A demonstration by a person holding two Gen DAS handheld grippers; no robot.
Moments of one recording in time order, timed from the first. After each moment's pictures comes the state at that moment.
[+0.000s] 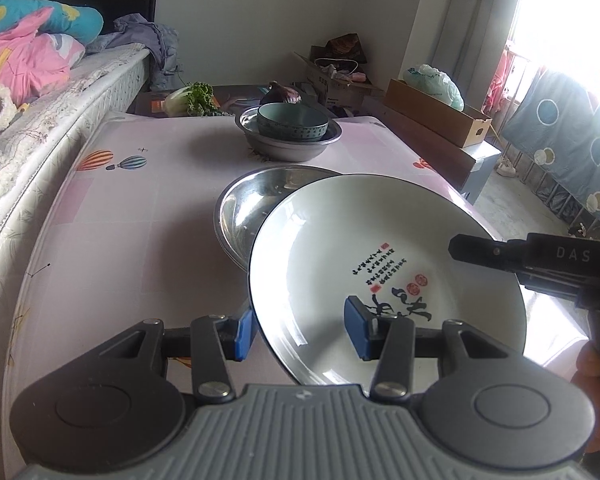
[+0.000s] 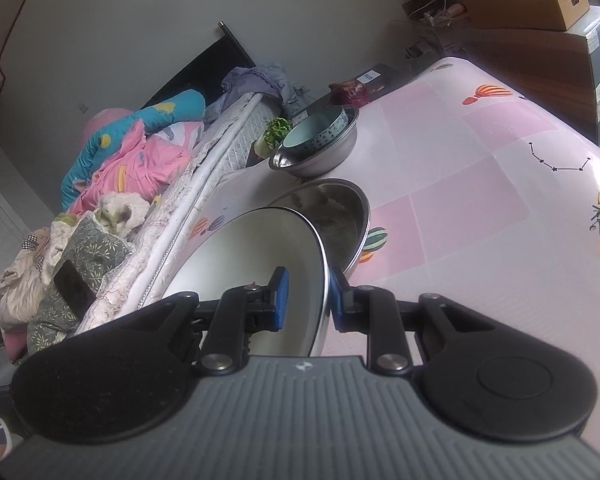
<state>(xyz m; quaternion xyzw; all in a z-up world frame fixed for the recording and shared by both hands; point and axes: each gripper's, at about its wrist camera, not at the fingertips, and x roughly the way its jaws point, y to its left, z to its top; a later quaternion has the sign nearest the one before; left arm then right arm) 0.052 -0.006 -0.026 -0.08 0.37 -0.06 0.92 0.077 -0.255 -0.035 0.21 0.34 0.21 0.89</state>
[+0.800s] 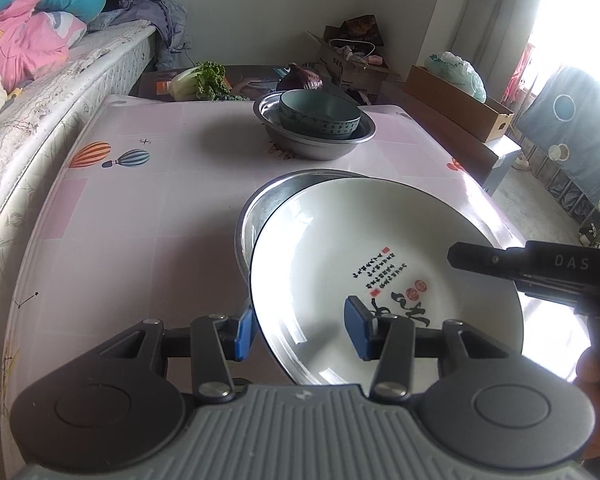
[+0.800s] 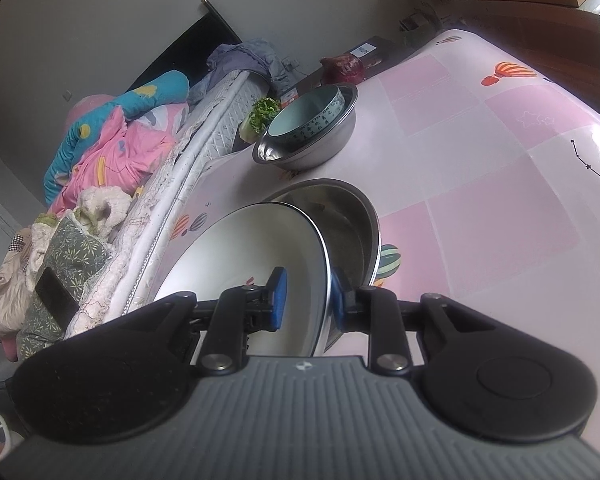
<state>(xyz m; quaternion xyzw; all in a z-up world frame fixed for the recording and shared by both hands) 0.113 0.015 -0.040 -0.09 0.40 -0.06 0.91 0.147 -0.227 -0.055 0.21 0.39 0.20 0.88</state>
